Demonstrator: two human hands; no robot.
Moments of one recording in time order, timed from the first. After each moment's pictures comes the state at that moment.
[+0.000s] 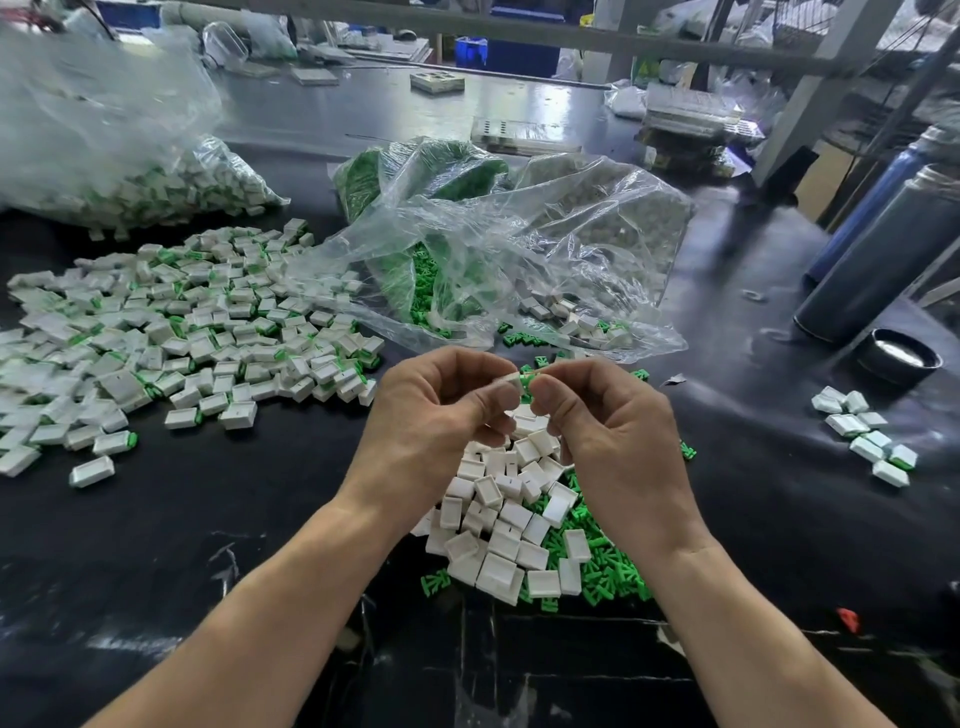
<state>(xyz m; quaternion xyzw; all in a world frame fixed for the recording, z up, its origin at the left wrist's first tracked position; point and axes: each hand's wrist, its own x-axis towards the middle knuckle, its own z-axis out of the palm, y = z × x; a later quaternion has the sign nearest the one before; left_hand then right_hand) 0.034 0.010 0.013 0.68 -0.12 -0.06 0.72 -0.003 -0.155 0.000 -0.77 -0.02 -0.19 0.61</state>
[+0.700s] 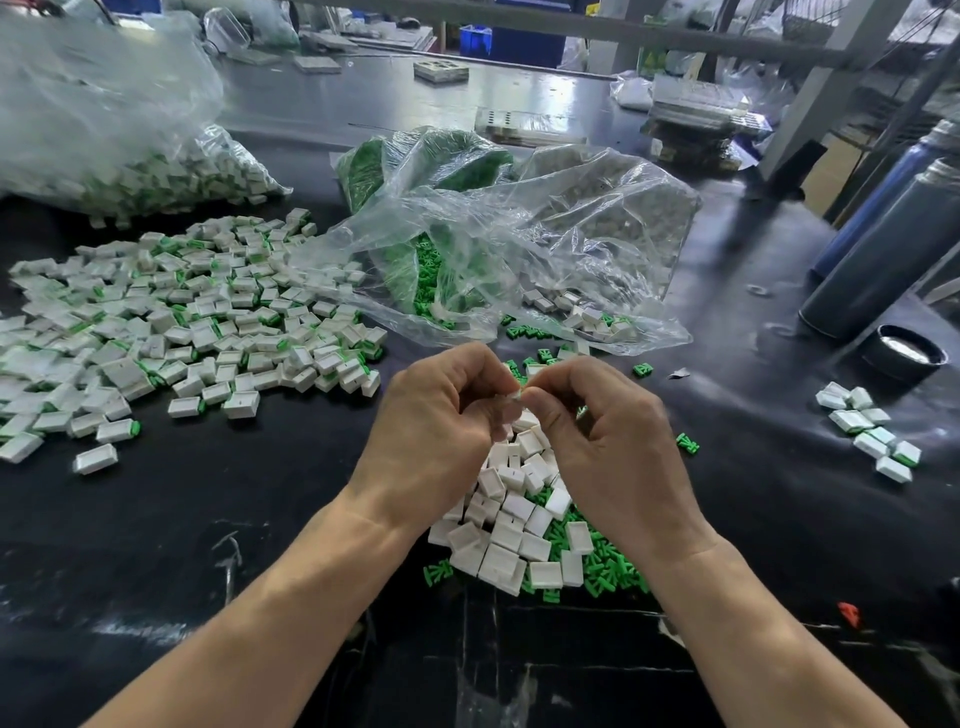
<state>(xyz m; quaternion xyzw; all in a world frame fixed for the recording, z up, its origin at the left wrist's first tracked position) 0.028 0.009 0.008 0.78 -0.16 0.00 0.61 -0.007 -0.154 0.002 -0.87 -0.07 -0.23 0.42</state>
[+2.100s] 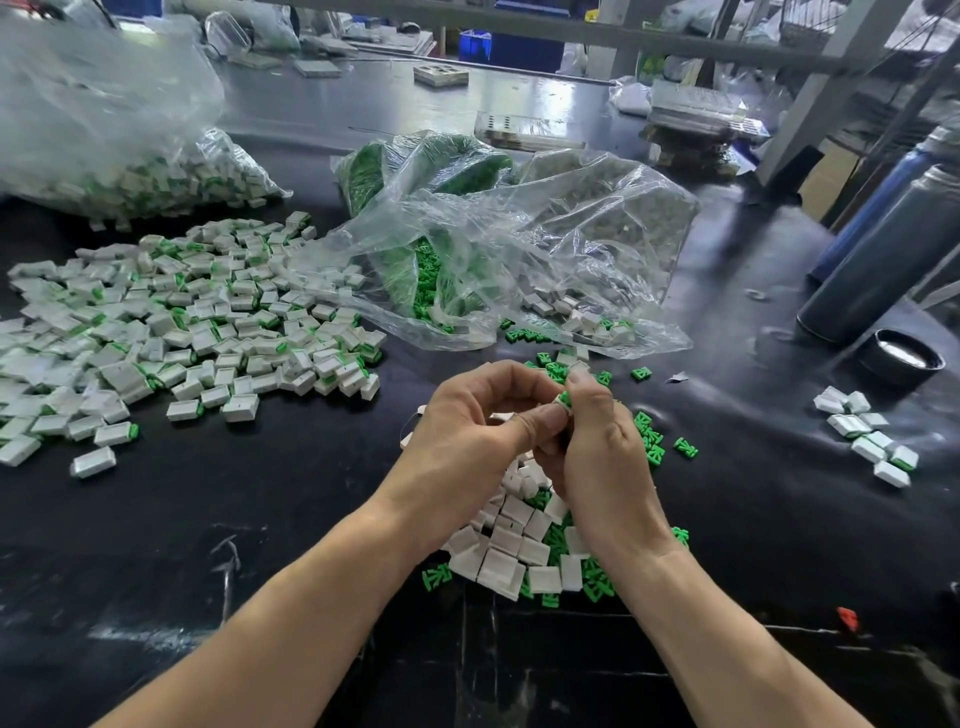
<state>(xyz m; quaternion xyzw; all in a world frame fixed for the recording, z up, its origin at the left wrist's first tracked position) 0.019 -0.007 0.012 0.65 -0.18 -0.13 0.73 -0.008 -0.133 0.000 -0.73 0.06 -0.11 0.67</state>
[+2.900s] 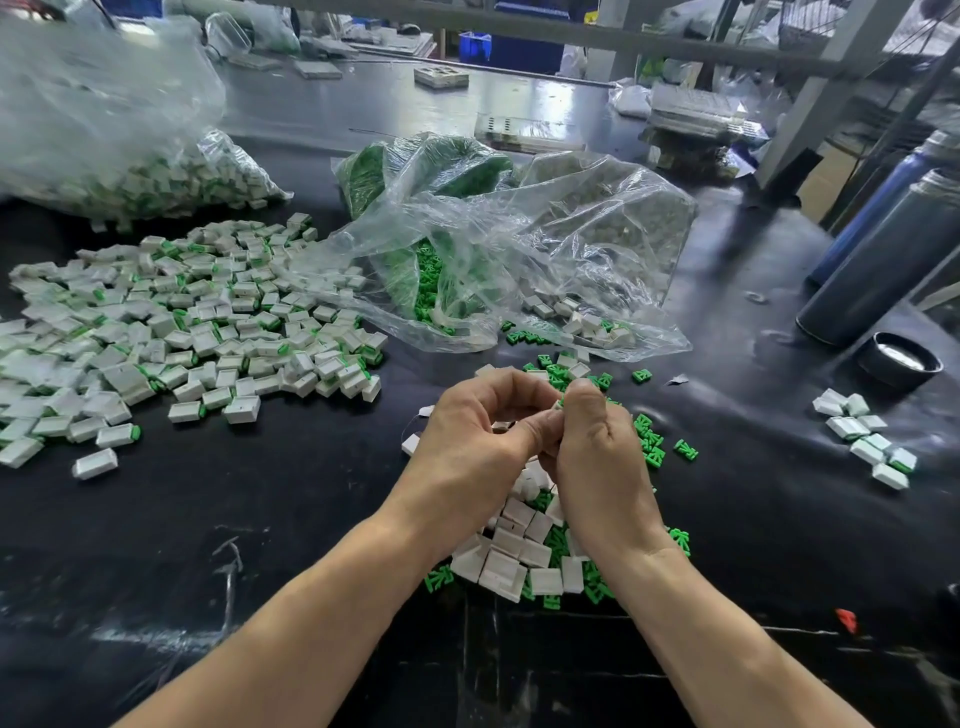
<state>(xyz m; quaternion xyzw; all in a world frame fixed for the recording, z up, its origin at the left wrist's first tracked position) 0.016 -0.013 0.012 0.69 -0.15 -0.11 0.70 -0.001 -0.132 -0.008 -0.76 0.10 -0.13 0.62</state>
